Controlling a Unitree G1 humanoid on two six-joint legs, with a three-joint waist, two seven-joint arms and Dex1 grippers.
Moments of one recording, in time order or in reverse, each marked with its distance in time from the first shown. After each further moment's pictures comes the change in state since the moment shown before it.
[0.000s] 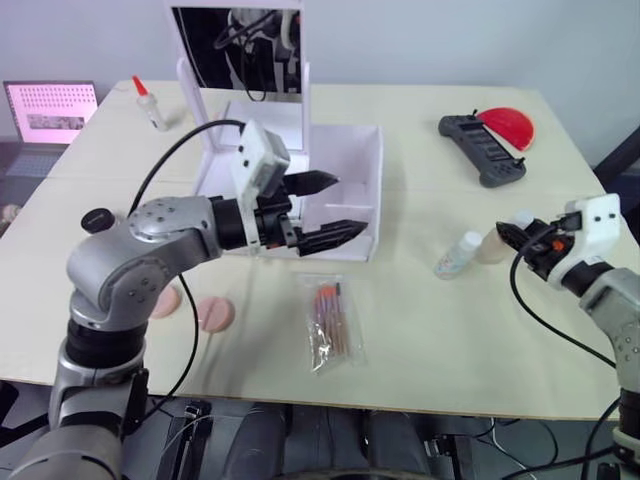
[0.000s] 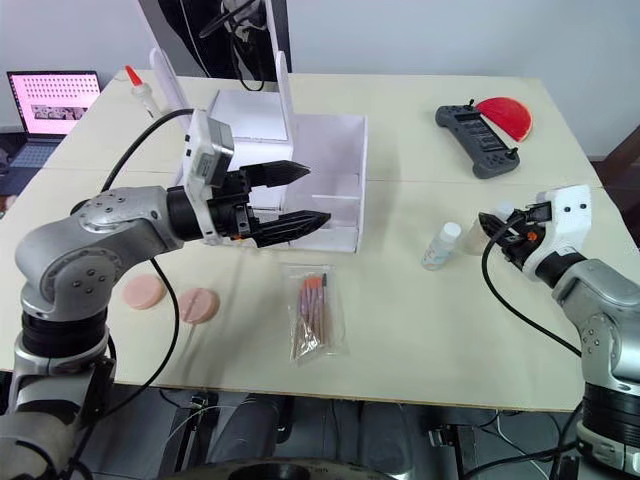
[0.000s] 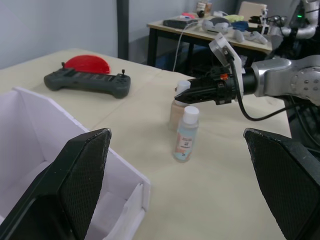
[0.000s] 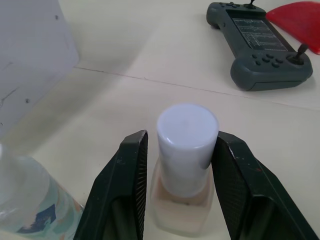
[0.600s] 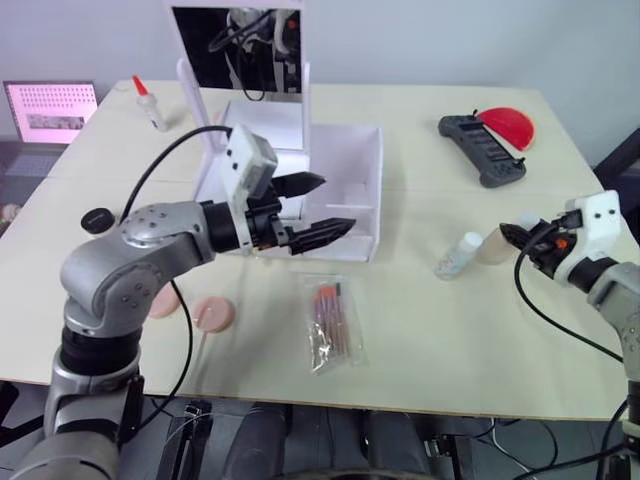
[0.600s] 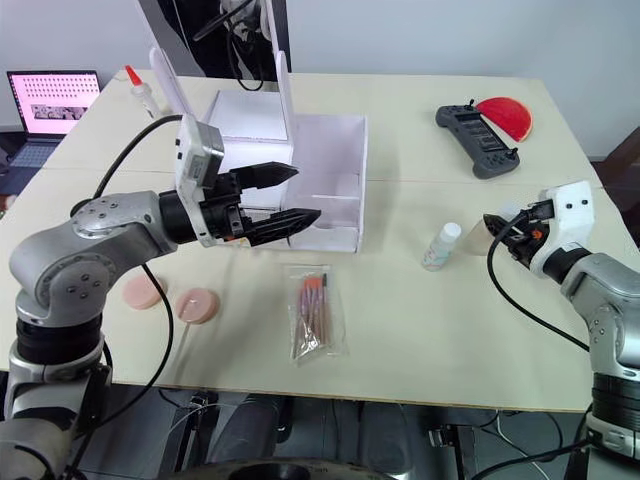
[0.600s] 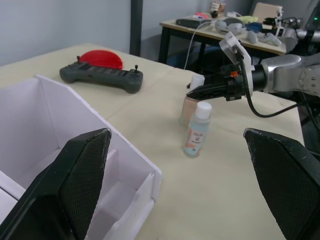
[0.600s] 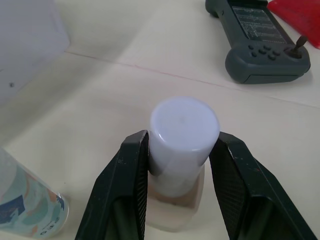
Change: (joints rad) left arm 0.044 0.016 0.029 -0.007 0.001 -0.004 0.016; right arm -0.036 -0.060 0.048 0.121 -0.046 -0.046 0.068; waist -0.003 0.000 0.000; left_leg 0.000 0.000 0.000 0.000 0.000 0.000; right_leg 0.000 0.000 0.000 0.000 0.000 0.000
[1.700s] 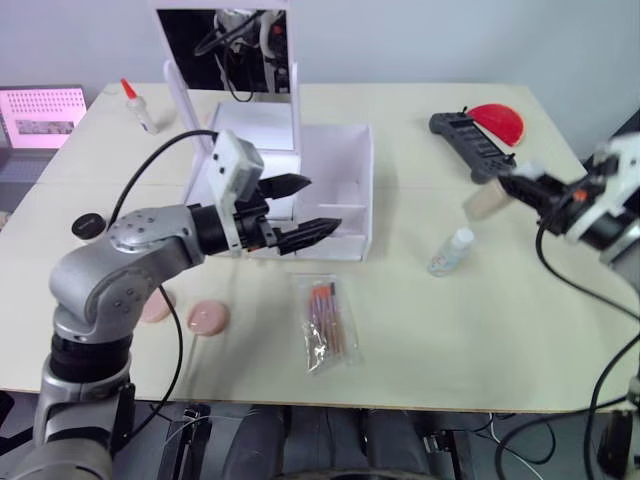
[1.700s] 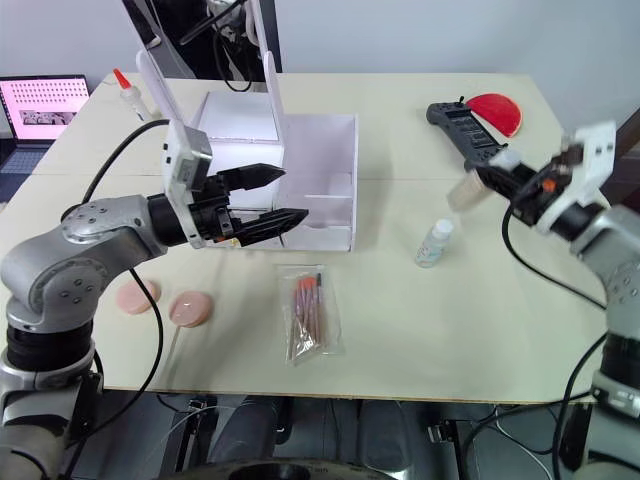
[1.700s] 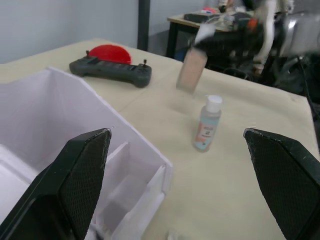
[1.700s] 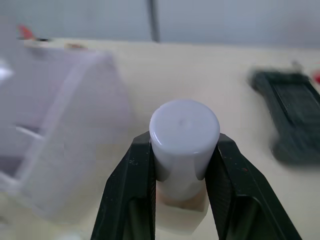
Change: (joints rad) left arm 0.076 0.058 0.053 -0.003 0.022 -0.028 -0.016; right arm -0.328 -0.089 0.016 -0.028 0.253 0.182 0.164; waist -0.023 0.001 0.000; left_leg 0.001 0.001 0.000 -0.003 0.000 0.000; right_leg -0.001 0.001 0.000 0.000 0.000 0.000
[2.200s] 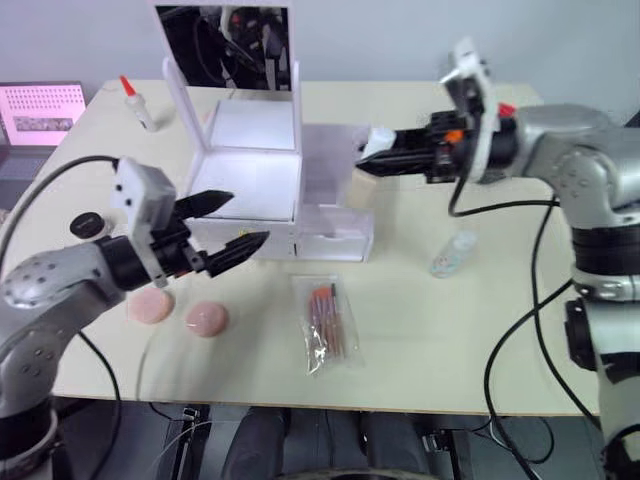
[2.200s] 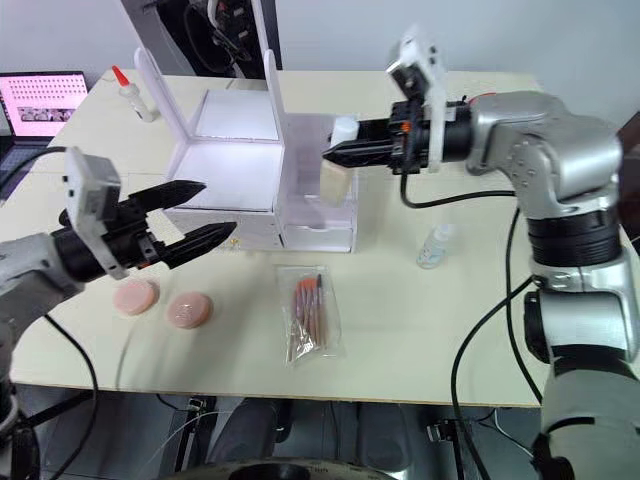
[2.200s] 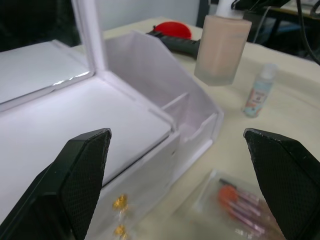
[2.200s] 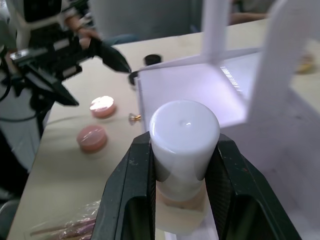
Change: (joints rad) left arm 0.405 0.173 0.403 -0.221 -0.116 0.009 0.029; right arm -0.585 0.152 0.587 0.224 -0.144 -0.018 0.449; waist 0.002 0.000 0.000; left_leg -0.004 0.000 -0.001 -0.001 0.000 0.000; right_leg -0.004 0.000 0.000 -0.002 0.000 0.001
